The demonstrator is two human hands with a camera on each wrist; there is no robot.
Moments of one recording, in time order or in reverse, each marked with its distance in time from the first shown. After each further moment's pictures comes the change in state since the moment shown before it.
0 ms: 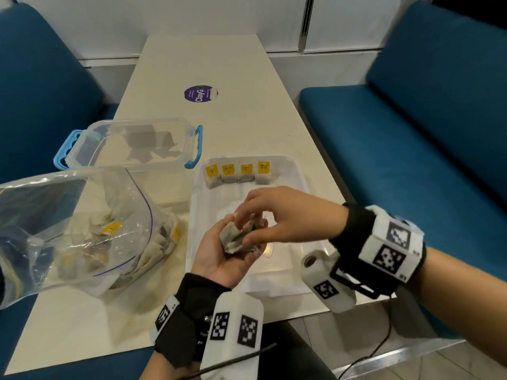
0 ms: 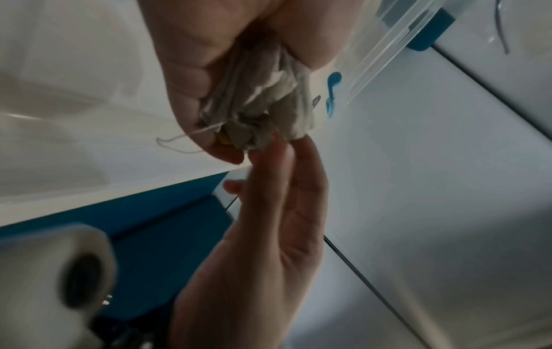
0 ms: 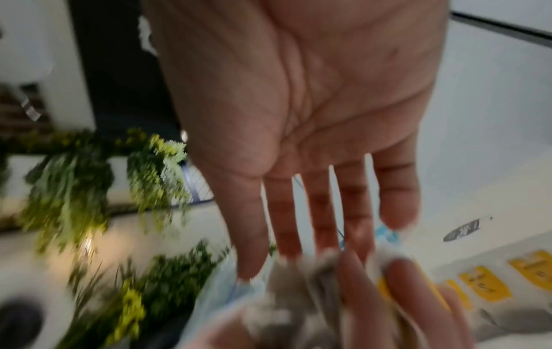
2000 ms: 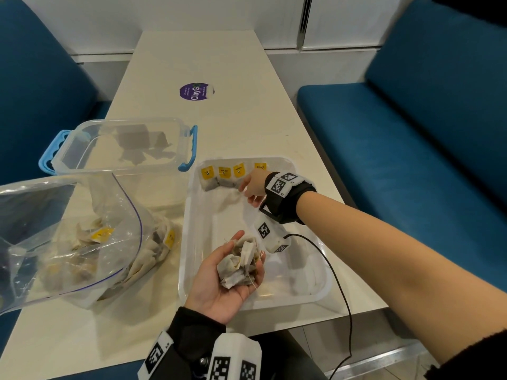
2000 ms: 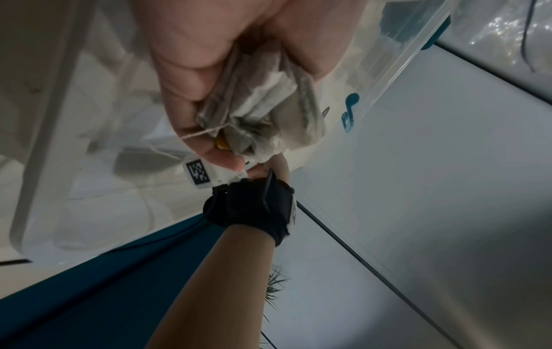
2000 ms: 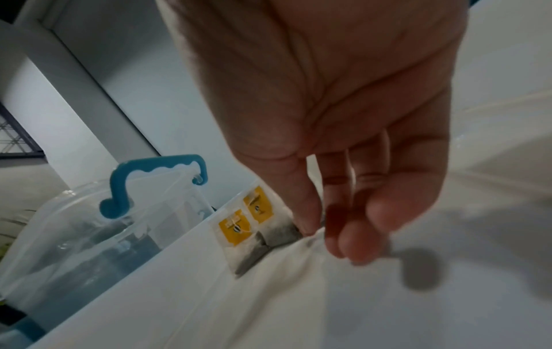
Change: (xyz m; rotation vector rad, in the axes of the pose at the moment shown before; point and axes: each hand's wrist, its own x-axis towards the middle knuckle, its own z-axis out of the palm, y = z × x) left_hand -0.007 -0.014 -0.019 -0.074 0.042 -0.087; right_hand 0.129 0.098 0.018 0.263 -0.095 0.671
